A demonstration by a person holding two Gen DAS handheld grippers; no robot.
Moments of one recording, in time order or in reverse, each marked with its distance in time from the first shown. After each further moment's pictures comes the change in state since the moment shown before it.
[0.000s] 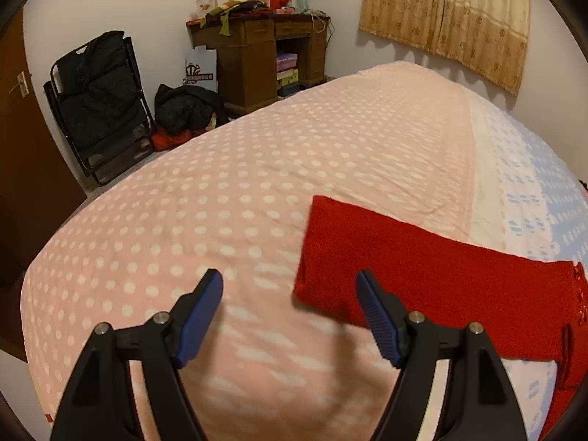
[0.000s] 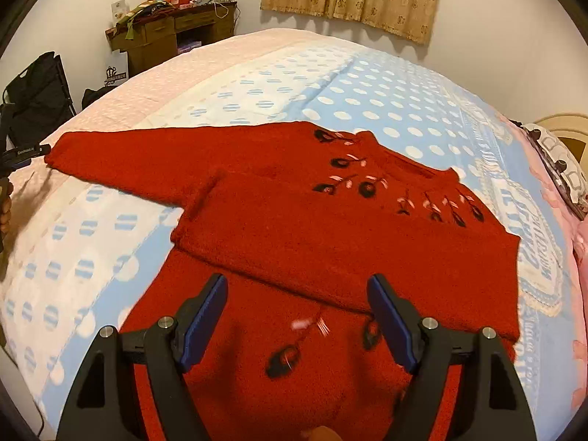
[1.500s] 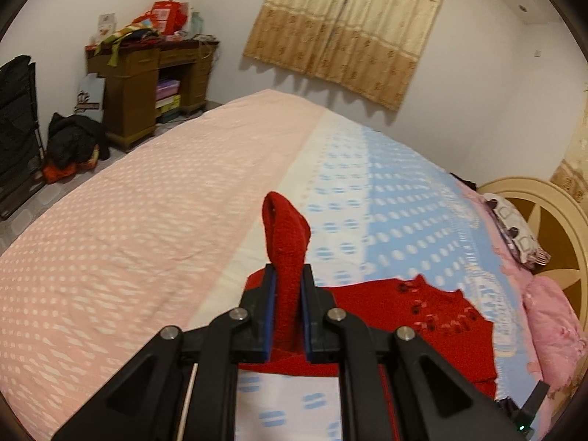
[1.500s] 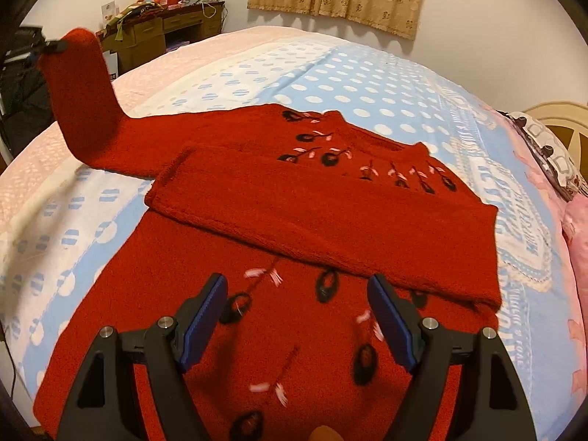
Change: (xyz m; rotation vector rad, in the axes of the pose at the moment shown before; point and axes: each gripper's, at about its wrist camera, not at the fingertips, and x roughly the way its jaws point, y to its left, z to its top) left arm -0.141 -0.141 0.030 0.076 -0.076 -0.474; right arm -0.024 -0.035 -0.039 0.025 0.002 -0.030
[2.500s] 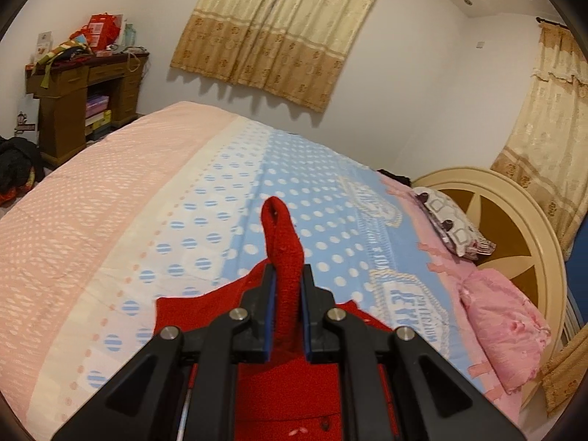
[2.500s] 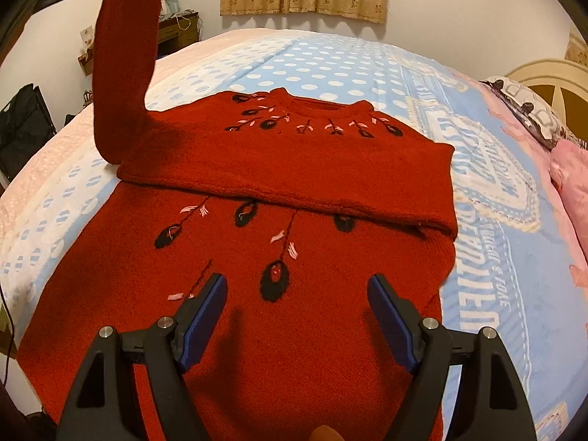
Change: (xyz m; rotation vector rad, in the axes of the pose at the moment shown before) left arm -0.006 -0.172 0.009 0.056 -0.030 -0.223; right arm -0.018 -0.069 -0.060 0.117 -0.002 0.022
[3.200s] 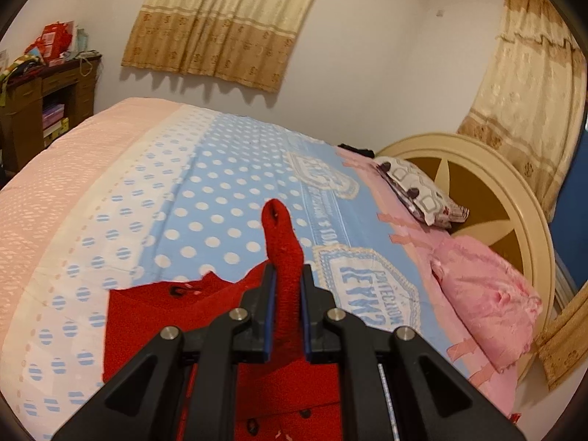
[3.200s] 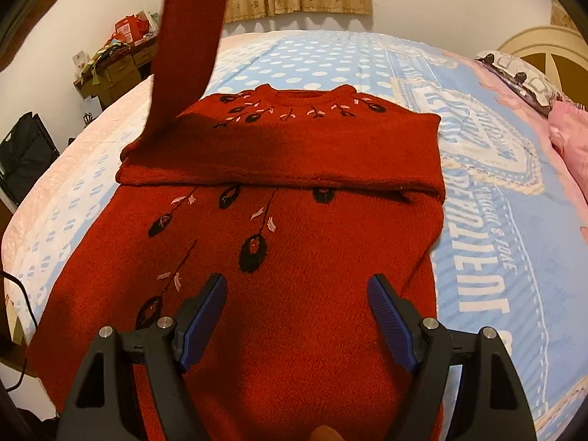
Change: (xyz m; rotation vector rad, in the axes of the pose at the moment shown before) left arm 0.048 -0.110 -0.035 0.104 0.062 -0.087; right arm -0.001 -0.026 -0.022 0.096 -0.004 0.061
